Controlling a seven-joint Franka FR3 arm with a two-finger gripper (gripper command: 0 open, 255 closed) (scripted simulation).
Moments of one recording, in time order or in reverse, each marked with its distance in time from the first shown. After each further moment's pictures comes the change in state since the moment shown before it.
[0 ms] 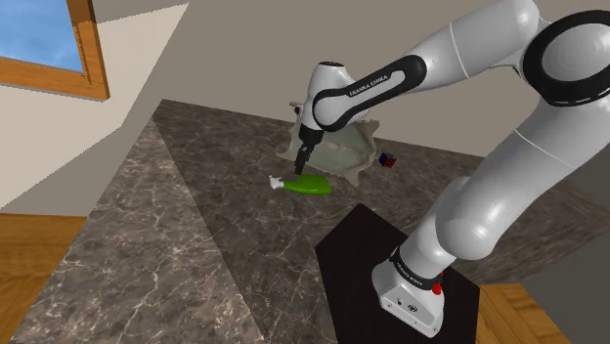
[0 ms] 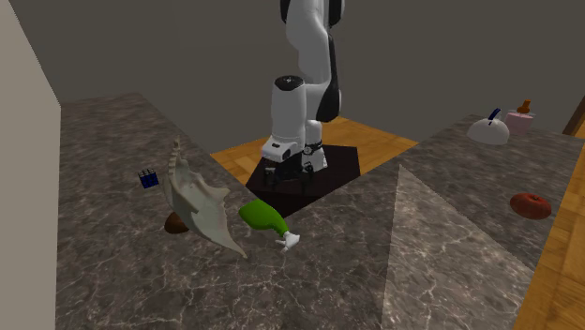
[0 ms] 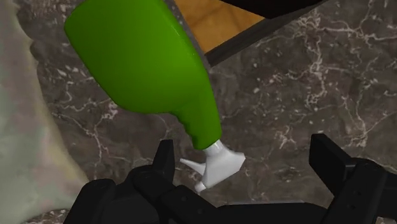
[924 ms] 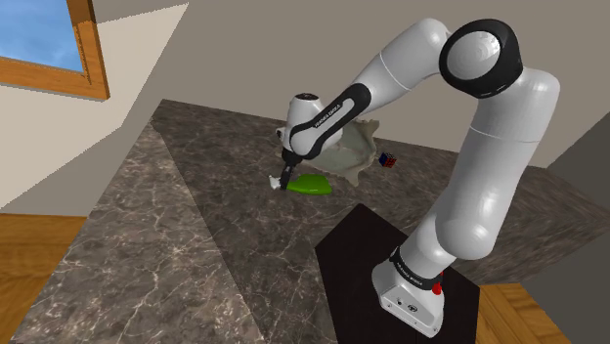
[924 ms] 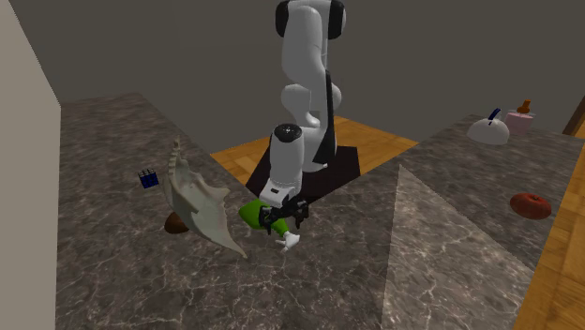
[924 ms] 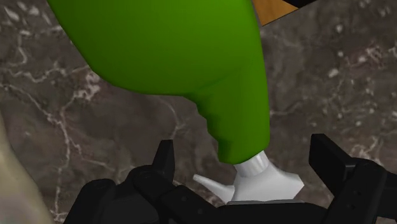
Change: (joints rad) arm -0.004 0.355 0.001 0.109 -0.029 0.256 -0.052
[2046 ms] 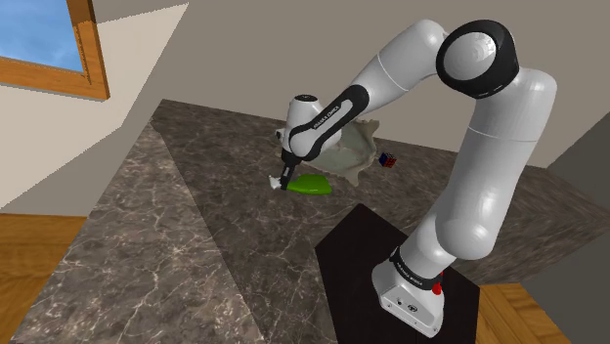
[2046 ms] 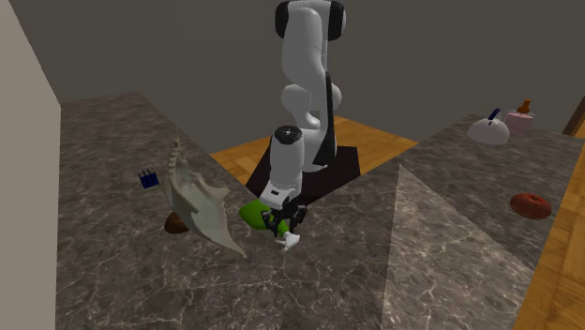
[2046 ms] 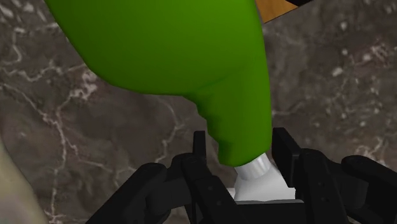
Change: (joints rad) arm 0.000 0.014 0.001 0.004 0.001 0.011 0.000
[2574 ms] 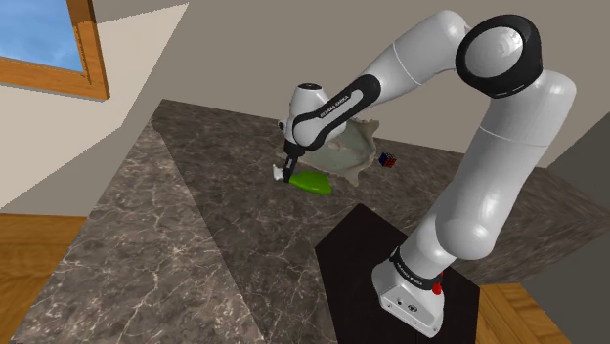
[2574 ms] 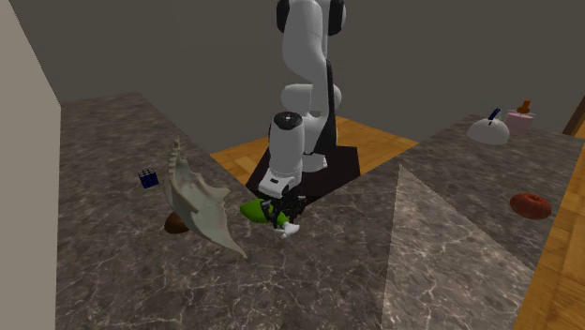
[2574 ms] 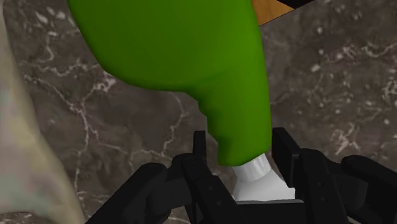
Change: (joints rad) arm 0.002 -0.090 -0.003 -0.006 -0.005 -0.085 -0.002
